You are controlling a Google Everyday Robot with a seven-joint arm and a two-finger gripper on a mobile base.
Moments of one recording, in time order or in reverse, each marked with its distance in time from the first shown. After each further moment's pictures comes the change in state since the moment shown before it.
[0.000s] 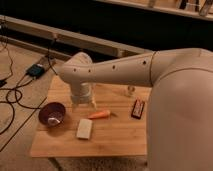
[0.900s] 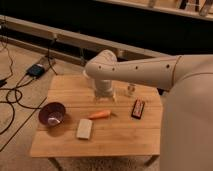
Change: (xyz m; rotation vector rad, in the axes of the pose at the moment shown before) arm -0.046 -0.126 0.013 0.051 -0.074 0.155
